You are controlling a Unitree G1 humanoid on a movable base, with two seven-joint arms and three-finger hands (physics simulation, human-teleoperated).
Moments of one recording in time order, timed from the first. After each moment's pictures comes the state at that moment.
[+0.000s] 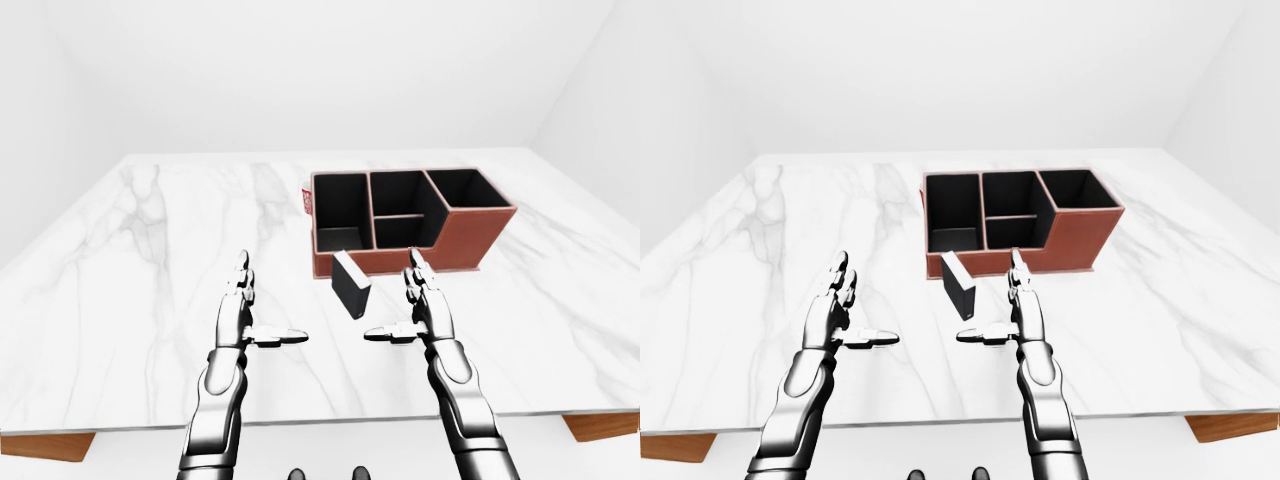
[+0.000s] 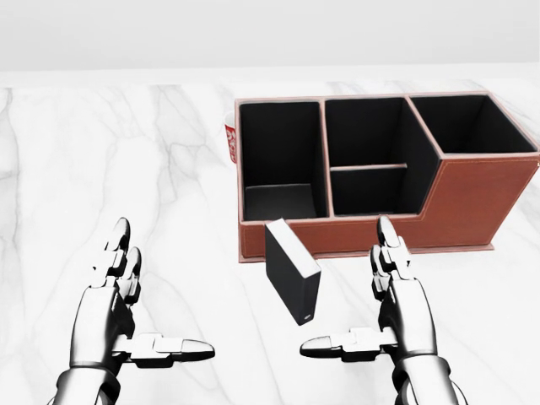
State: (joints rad) left arm 0.01 0.01 0.02 -0.01 0.00 0.01 -0.04; right arm -0.02 -0.02 -0.03 0.06 0.00 -0.01 0.04
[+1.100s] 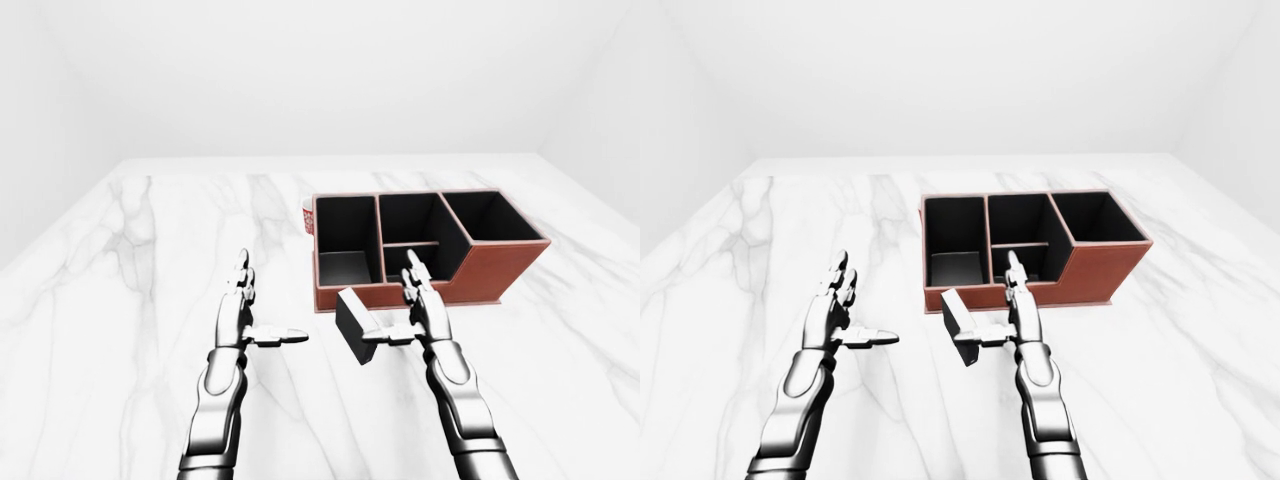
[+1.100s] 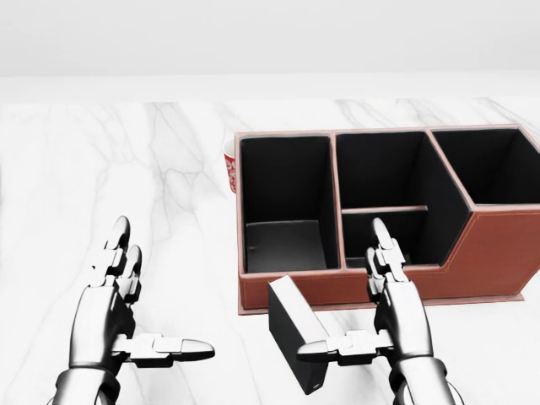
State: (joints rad) left arm 0.01 0.01 0.02 -0.01 -0.02 -0.01 -0.05; right arm -0.01 -0.02 -0.02 0.06 -0.01 0.00 0.06
